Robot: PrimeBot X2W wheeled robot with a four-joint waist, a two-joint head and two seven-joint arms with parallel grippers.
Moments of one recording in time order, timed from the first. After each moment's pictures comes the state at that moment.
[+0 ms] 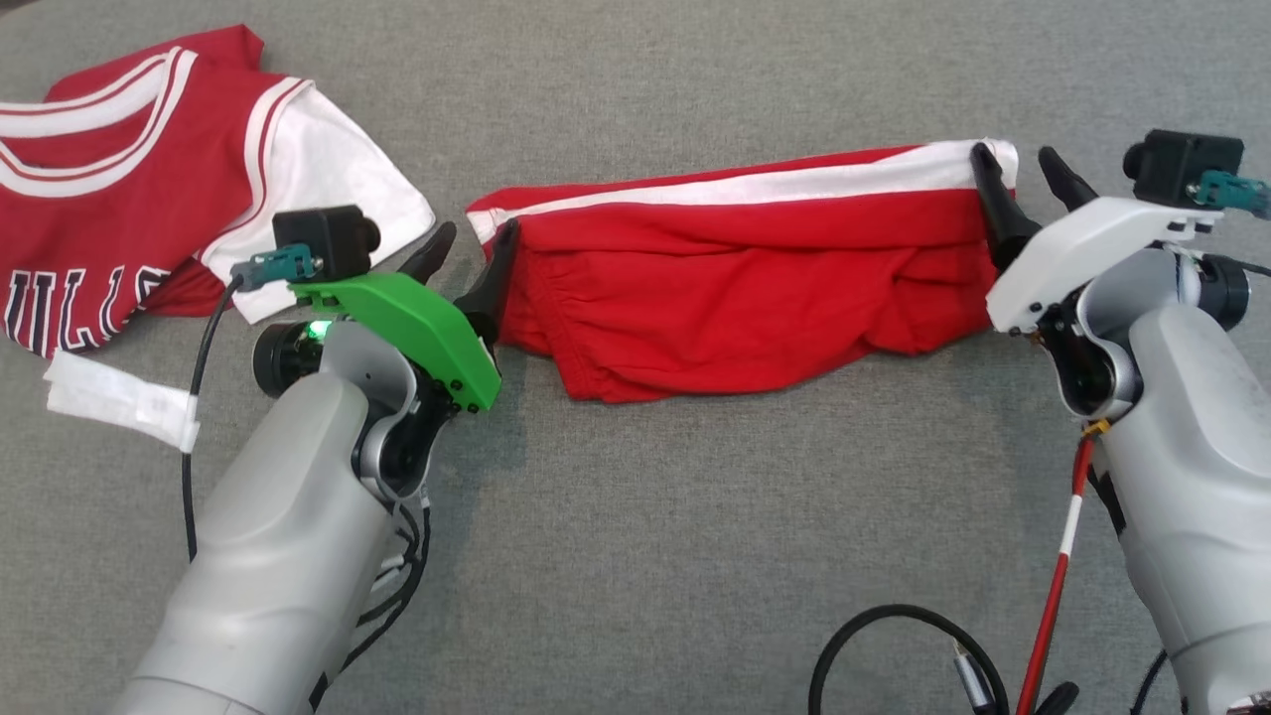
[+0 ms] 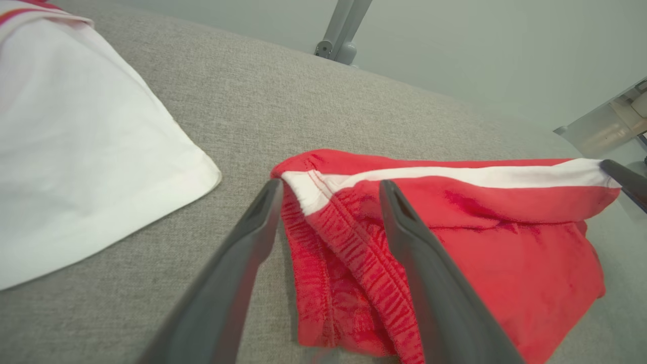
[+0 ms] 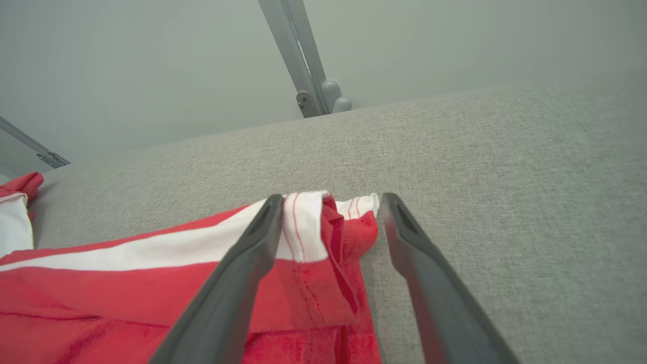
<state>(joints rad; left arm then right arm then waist) -0.77 0.15 -0.56 0.72 -0.88 -0.10 0.00 -0.74 -0.20 0.09 0.65 0.47 0.13 0.04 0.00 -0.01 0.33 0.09</state>
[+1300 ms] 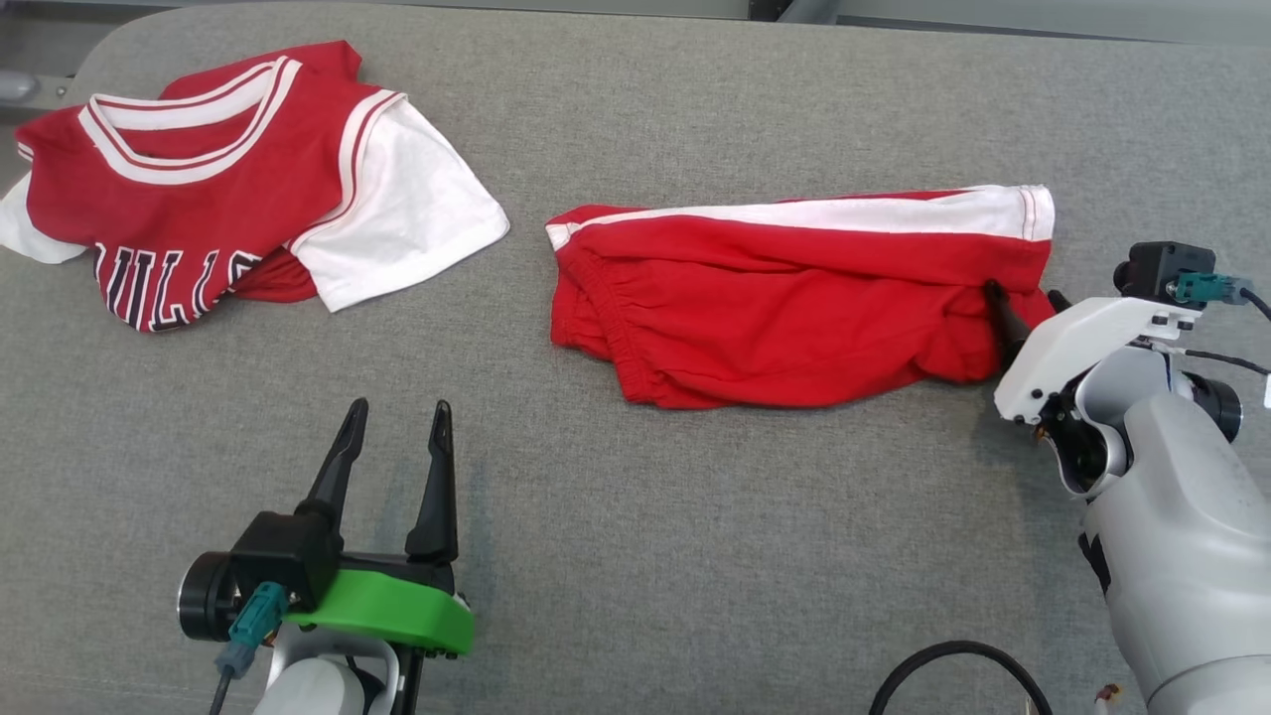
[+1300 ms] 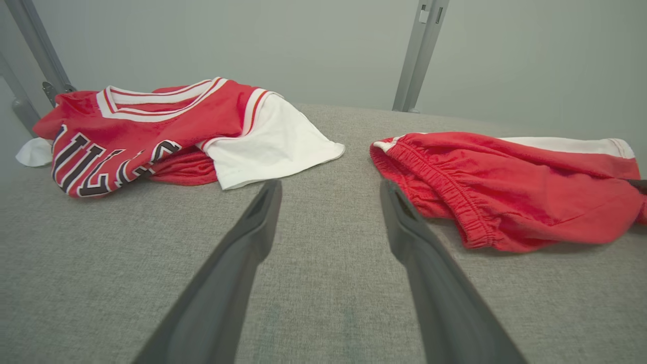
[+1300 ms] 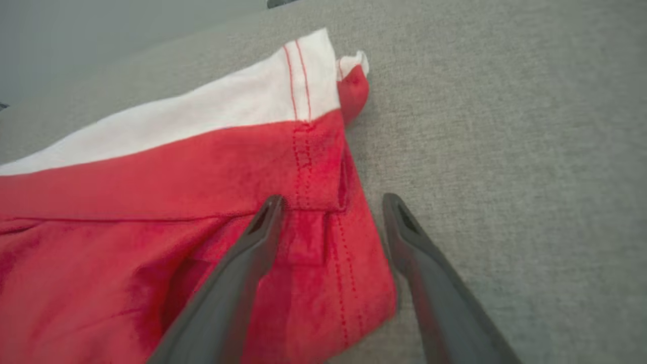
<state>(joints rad) -0.15 0.25 -0.42 0.10 -0.46 0.16 -0.26 -0.66 -0.16 -0.07 0.81 0.36 0.13 0.11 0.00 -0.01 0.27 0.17</state>
